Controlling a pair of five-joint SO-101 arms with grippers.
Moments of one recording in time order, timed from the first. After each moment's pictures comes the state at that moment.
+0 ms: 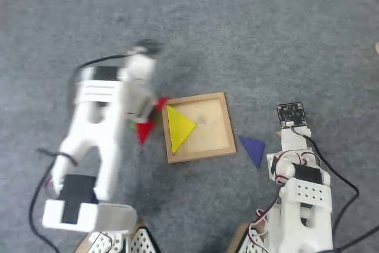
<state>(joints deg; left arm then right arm) -1.8 -2.0 20.6 76.3 -20.1 8.4 -55.0 82.6 45.8 18.4</state>
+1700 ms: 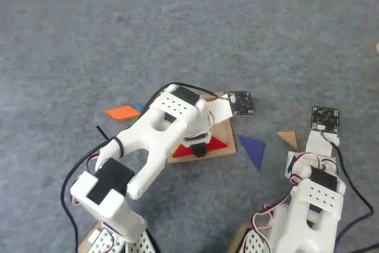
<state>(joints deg) 24.7 9.2 22.9 64.9 -43.3 21.5 -55.0 82.5 43.6 13.7</state>
